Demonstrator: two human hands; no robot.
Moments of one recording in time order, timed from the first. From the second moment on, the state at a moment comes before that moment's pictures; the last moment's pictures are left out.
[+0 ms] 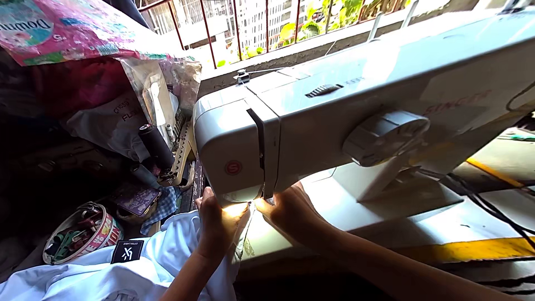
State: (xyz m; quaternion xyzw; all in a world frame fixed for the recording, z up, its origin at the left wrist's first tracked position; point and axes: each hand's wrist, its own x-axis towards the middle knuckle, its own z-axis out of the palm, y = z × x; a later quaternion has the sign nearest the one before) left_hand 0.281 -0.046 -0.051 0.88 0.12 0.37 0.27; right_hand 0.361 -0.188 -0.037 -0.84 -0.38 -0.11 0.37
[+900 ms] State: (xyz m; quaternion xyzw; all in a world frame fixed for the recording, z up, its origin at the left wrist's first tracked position) left_hand 0.281 -0.042 -0.054 0.87 0.06 0.41 0.27; right_hand 0.360 -0.189 -0.036 -0.84 -0.38 -0.10 0.39
